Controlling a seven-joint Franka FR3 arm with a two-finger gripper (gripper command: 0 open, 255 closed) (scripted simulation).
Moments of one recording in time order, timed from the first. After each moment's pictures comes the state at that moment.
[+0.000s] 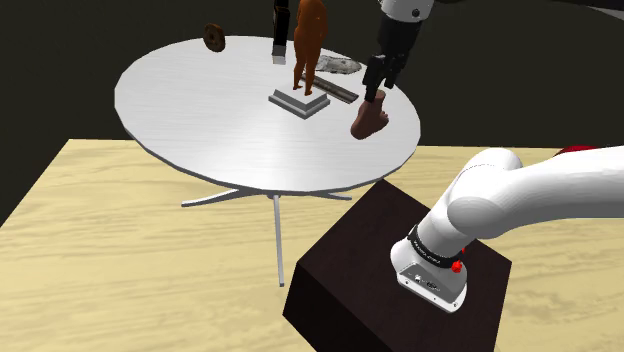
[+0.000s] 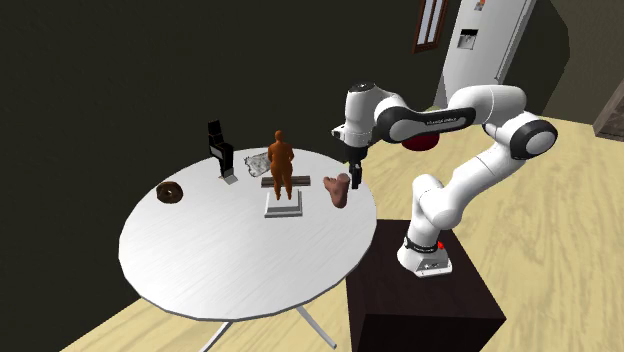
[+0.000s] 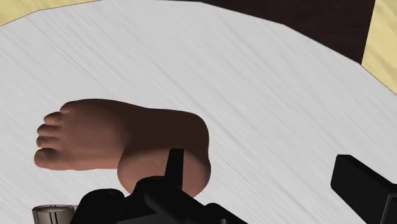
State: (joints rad) arm 0.00 -0.79 0.01 -2.44 -0.09 1.62 0.00
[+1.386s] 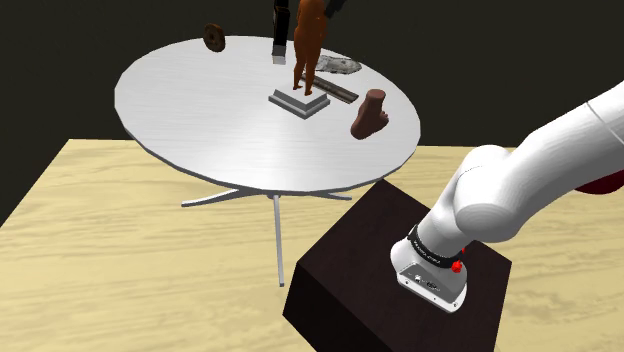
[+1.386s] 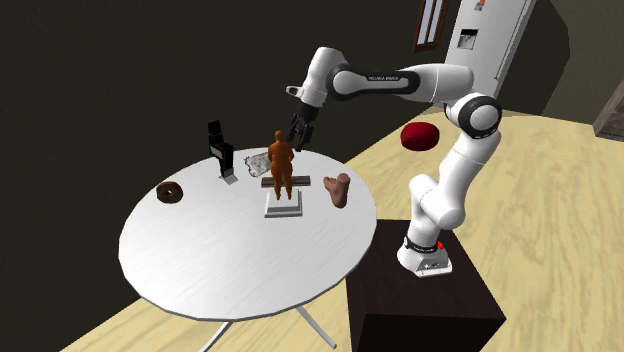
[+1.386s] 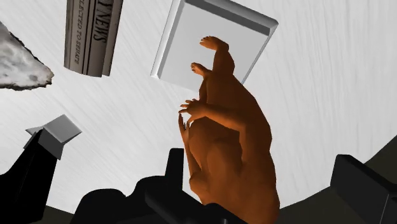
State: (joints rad) arm 0.17 -0.36 -0.35 -1.96 0.11 1.96 -0.62
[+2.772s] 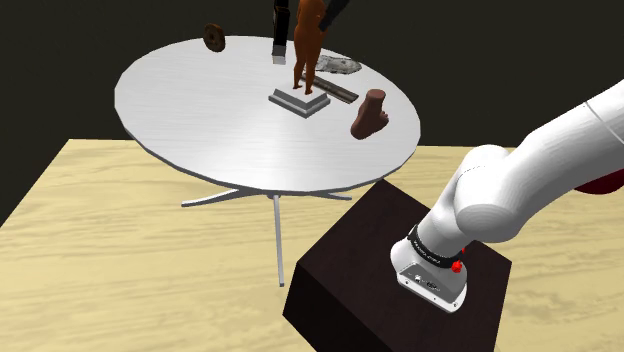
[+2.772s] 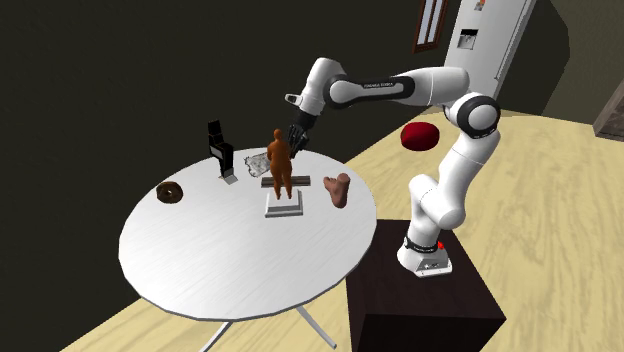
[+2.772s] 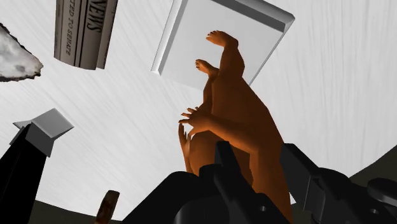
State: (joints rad) arm 0.18 -0.36 -0.37 -2.03 0.15 2.06 -0.69
